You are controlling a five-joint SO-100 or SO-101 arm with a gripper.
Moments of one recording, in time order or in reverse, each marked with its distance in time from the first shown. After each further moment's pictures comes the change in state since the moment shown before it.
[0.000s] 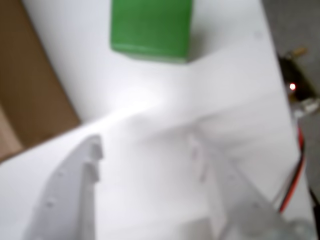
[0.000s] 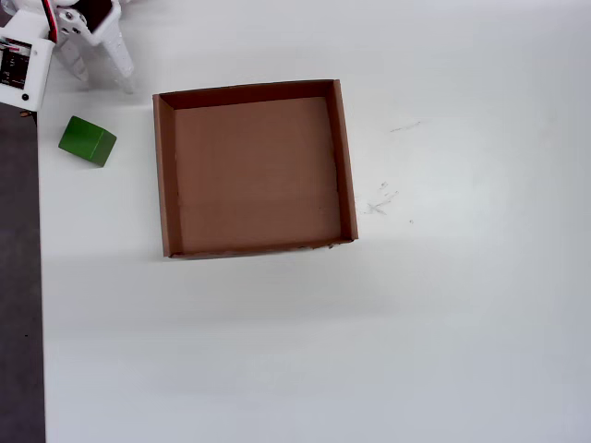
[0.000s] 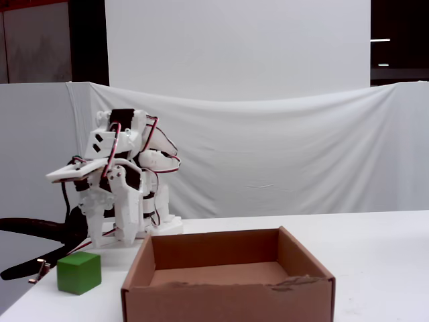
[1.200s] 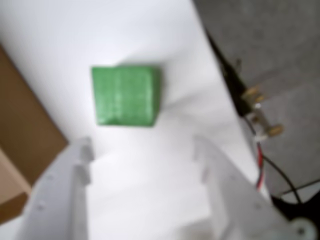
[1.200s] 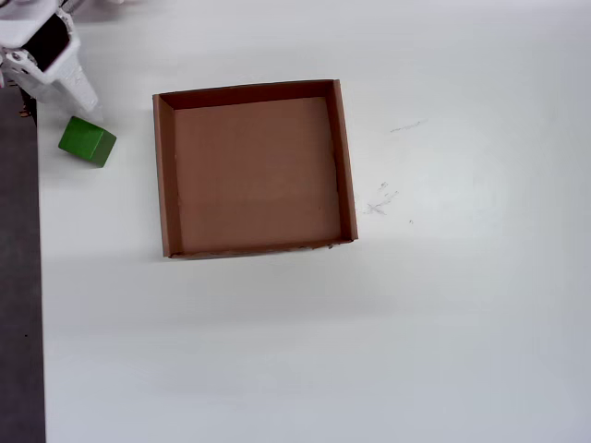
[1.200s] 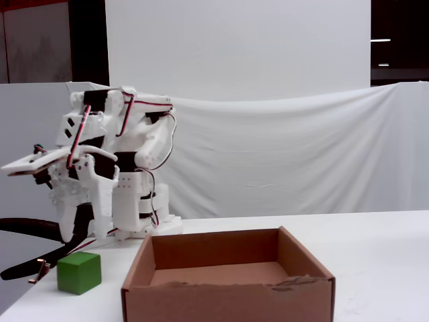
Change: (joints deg) arm 7.5 -38.7 -19.3 -20.7 -1.8
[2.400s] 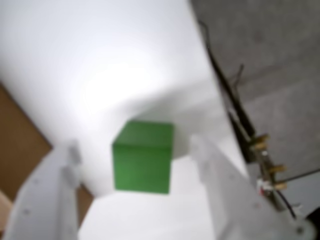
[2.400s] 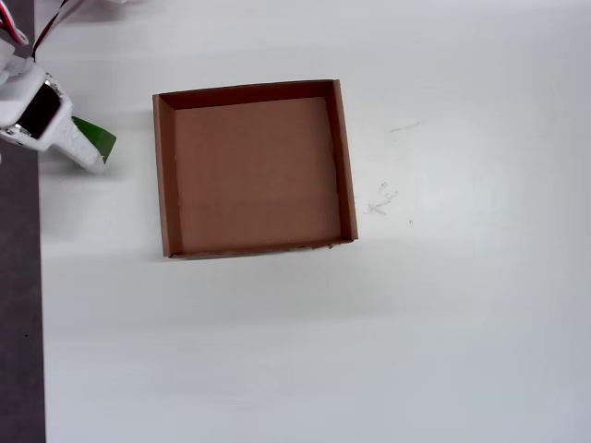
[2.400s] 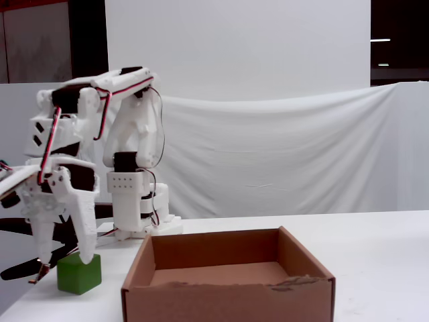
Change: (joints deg) arm -2.7 -30.1 -17.2 -9.3 -0.2
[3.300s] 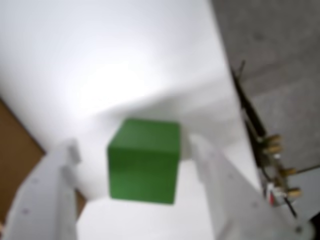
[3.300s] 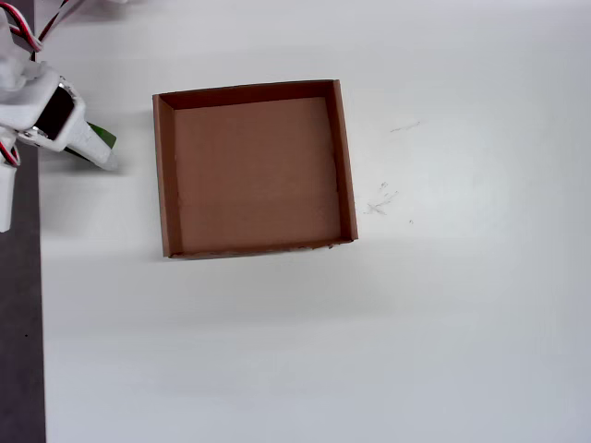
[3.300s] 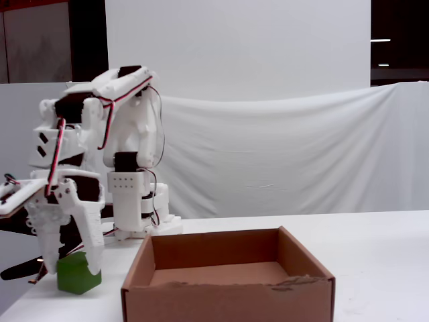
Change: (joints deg) arm -1.2 -2.3 3.1 -3.3 0.0
